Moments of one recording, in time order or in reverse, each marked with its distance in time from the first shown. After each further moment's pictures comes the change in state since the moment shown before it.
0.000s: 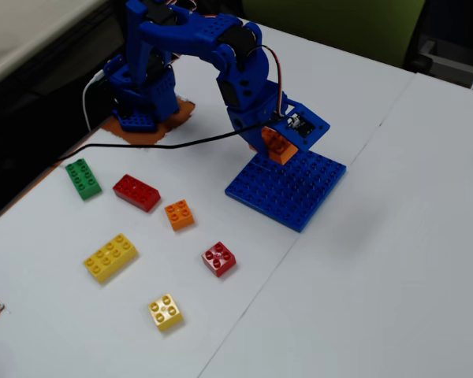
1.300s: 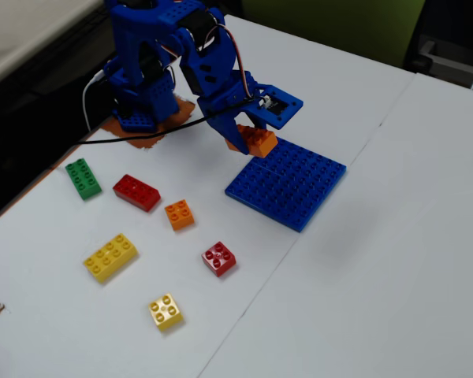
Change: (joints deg) arm 5.4 15.8 13.6 -5.9 -10.6
